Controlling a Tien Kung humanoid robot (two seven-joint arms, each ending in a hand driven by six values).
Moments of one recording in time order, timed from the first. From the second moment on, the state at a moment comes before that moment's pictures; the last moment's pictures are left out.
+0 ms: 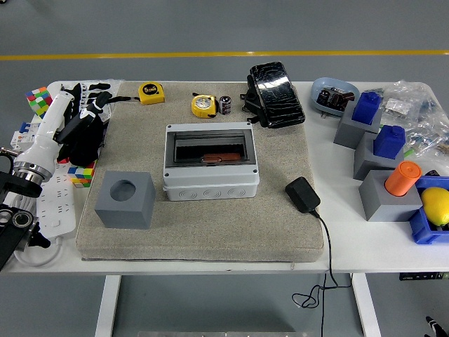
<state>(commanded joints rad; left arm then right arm) -0.19 0.33 -1.31 -1.43 1.45 0.16 -0.10 0.14 -0.17 0.96 0.20 -0.17 -0.15 -0.11</state>
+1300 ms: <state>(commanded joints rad) -0.19 0.35 -1.32 -1.44 1.45 0.13 -0.09 0.15 -0.17 0.91 0.20 -0.15 -0.15 -0.12</state>
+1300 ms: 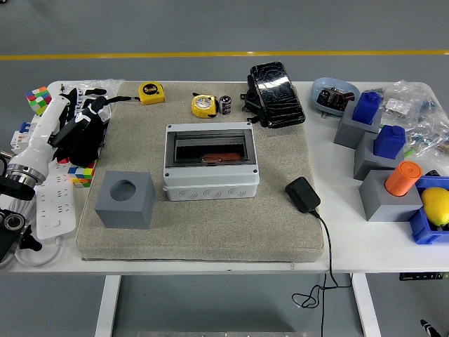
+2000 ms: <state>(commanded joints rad) -0.21 0.34 -1.32 -1.46 1.46 0.11 -0.08 0.20 -0.21 0.93 0.20 -0.16 -0.13 -0.13</state>
